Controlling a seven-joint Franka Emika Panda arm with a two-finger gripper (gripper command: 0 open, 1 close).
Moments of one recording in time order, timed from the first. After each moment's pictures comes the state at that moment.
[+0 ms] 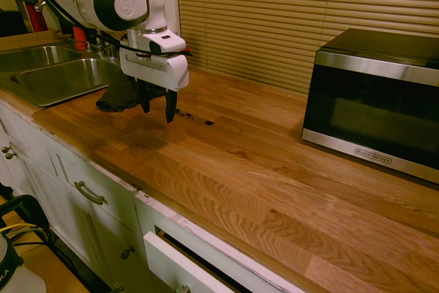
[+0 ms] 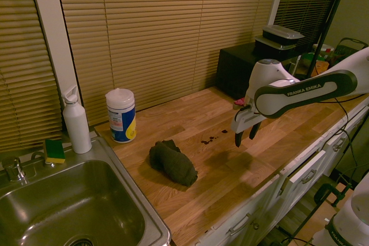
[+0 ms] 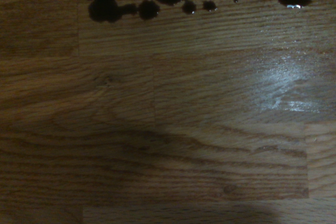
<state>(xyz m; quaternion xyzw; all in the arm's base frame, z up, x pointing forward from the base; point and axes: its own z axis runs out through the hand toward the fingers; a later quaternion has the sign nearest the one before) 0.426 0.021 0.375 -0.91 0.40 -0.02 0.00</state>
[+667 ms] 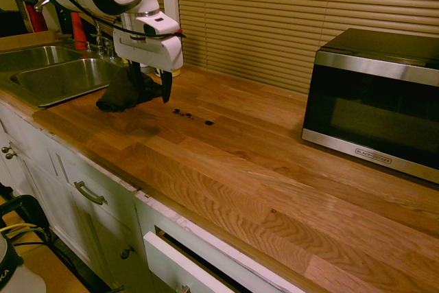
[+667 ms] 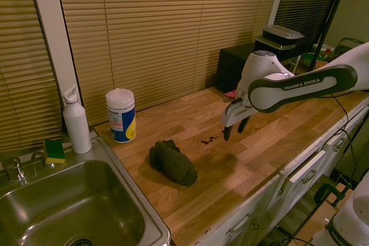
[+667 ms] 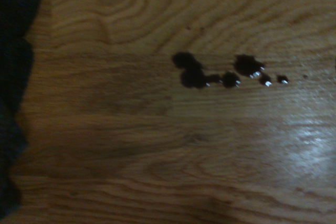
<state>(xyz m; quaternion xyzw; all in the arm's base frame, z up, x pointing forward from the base) 0.450 0.074 0.416 -0.93 0.37 -0.05 0.04</state>
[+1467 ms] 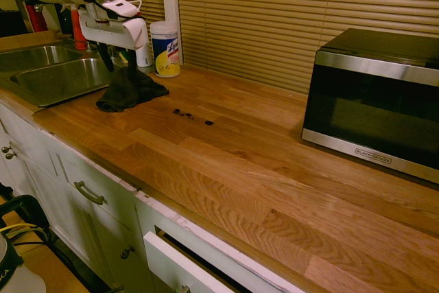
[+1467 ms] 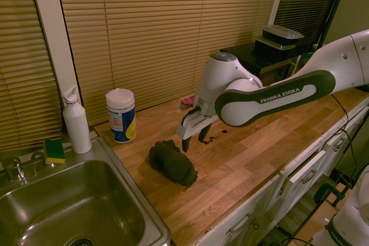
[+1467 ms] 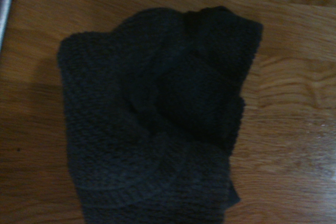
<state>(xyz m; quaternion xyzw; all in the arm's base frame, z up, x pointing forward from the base) 0.472 0.244 0.424 -0.94 0.32 -0.08 0.06</state>
